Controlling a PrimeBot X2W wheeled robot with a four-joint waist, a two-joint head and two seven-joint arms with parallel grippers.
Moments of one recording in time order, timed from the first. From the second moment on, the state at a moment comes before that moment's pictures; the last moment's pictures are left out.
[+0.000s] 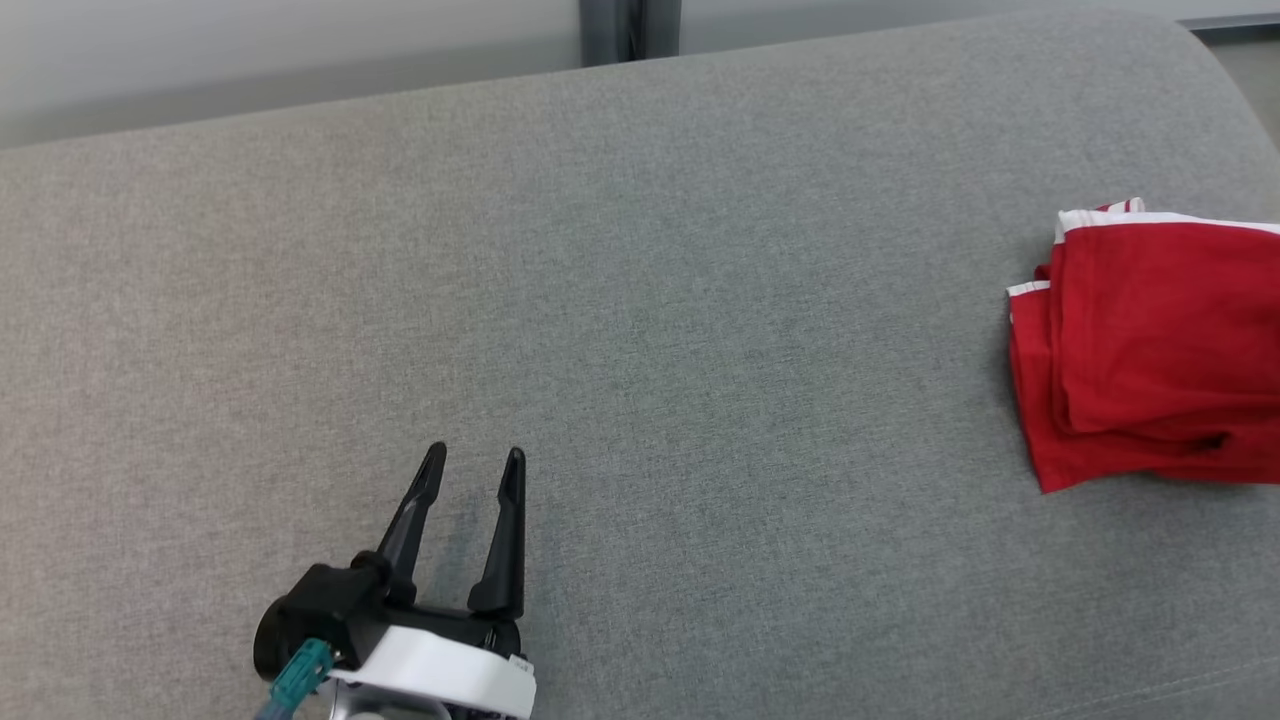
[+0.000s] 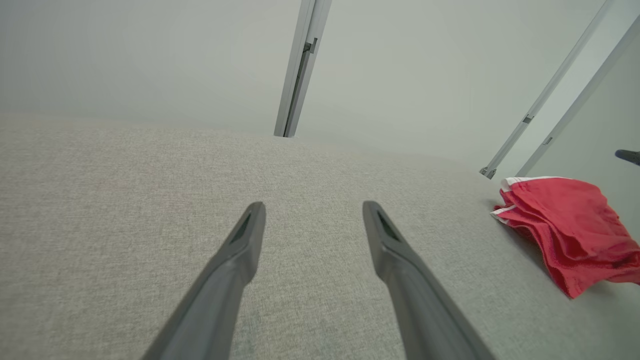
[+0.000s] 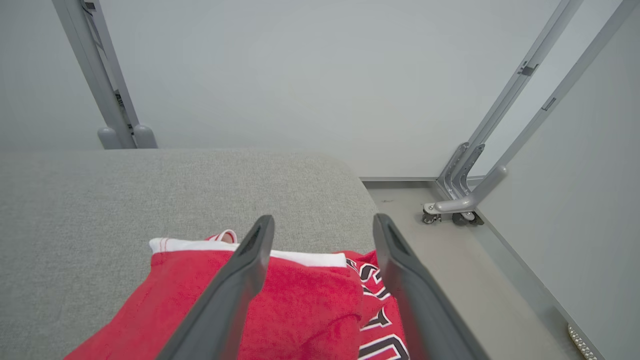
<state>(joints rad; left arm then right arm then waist) -0.05 0.05 -0.29 0.09 -0.36 0.05 -0.26 -0.75 -0.59 0.33 0.84 0.56 0.13 -0.10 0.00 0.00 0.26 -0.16</state>
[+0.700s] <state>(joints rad) 0.08 0.05 -0.18 0.05 -0.37 0.13 -0.26 -0.09 -0.18 0.00 0.17 0.18 0.13 -0.26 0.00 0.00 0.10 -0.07</state>
